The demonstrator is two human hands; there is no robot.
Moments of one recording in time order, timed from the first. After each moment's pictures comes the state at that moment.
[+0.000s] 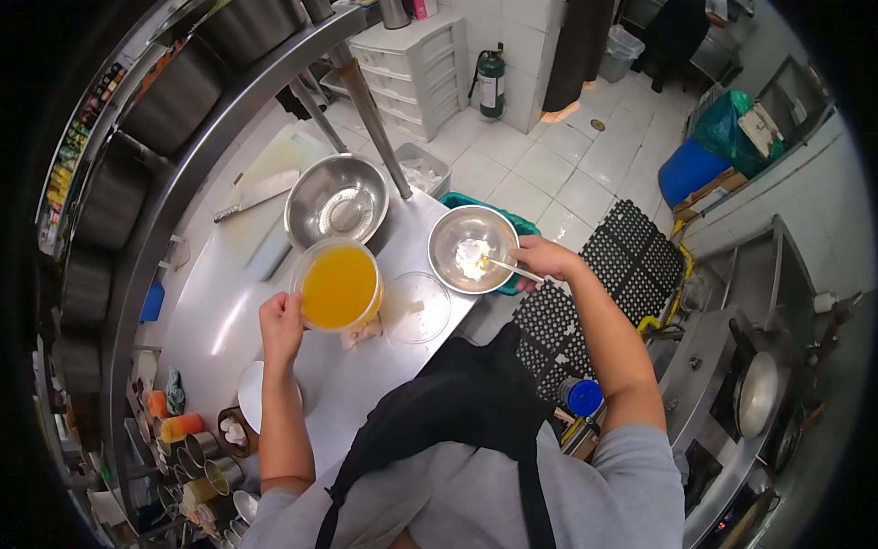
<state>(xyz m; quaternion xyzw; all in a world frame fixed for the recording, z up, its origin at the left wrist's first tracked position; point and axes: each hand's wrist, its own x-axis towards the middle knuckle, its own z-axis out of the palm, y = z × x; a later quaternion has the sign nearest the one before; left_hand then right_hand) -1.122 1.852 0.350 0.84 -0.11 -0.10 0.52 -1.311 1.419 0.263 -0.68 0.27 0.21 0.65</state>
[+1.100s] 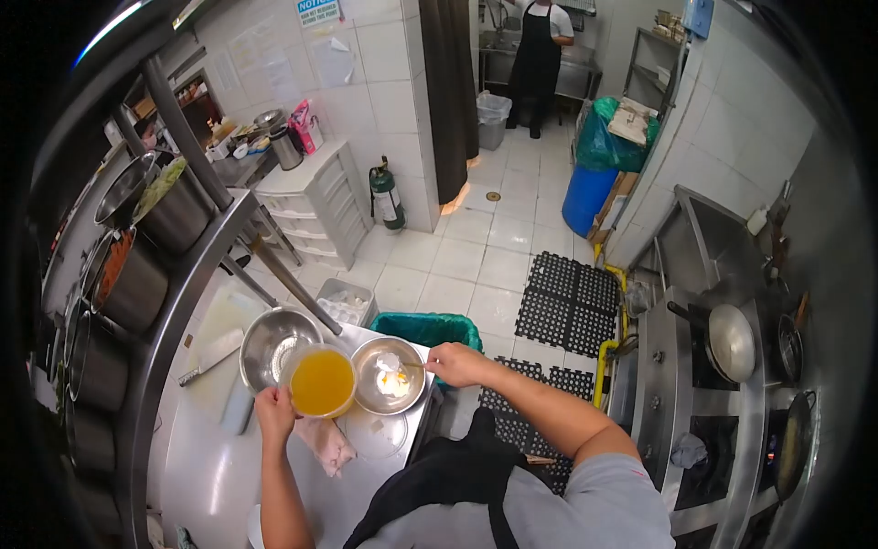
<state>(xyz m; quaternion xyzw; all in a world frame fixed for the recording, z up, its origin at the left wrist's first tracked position) -1.069 1.768 0.332 0.86 -0.23 -0.07 0.44 -1.332 1.479 0.303 -0.87 0.22 0.02 0.44</state>
